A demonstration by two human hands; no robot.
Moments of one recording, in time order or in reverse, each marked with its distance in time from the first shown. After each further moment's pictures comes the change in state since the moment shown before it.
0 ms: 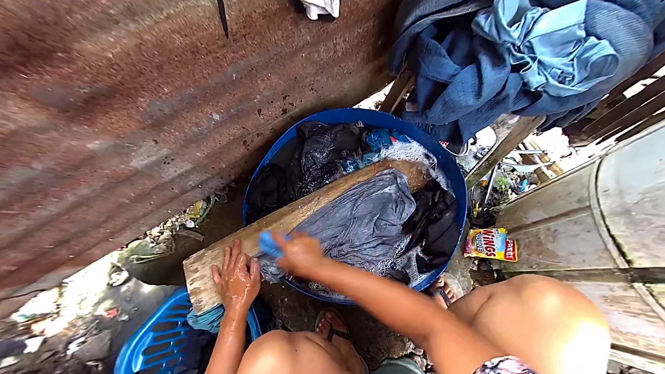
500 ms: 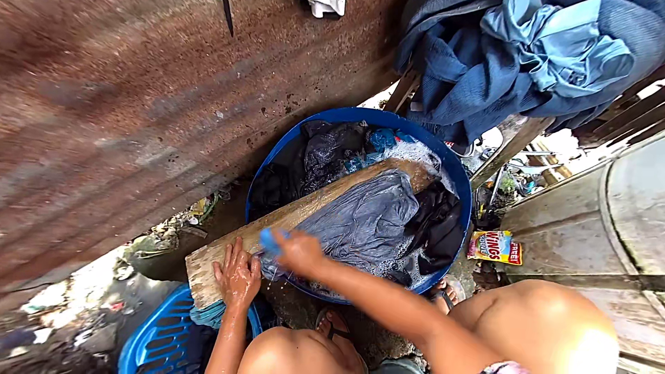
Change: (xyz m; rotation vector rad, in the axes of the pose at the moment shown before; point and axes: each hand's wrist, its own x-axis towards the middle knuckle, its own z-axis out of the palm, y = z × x) left_hand 0.003 -0.003 -0.001 -0.014 0.008 0.000; right_hand 0.005 -0.003 0.005 -0.002 0.069 -0.029
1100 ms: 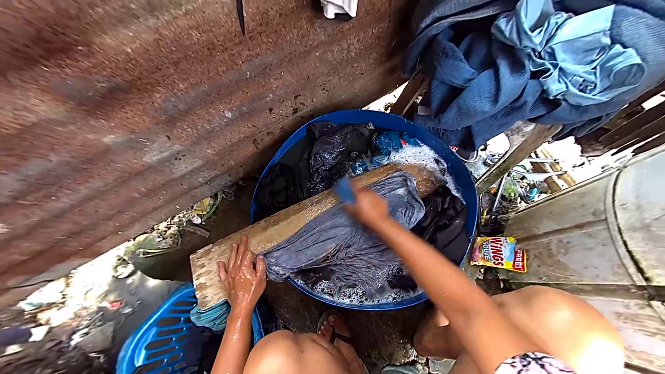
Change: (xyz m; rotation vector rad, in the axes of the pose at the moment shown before) left_hand 0.005 0.002 0.001 -0.002 -0.001 -0.021; right_hand 0.011 0.113 -0.090 -0.065 0.207 0.353
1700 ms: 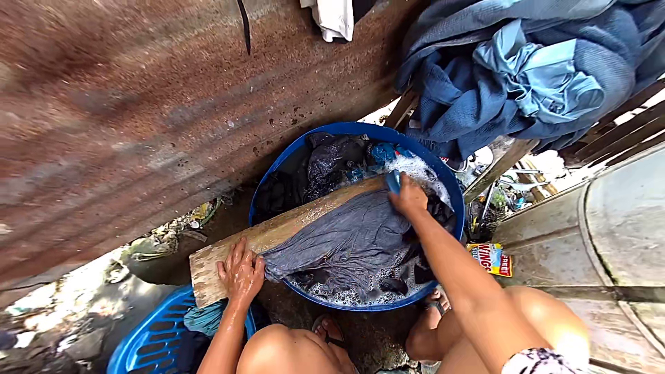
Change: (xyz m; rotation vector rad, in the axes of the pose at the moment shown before) left_hand 0.006 0.011 -0.008 -0.071 -0.095 -0.041; right_hand 0.027 0.091 -0.049 -0.052 0.104 0.290
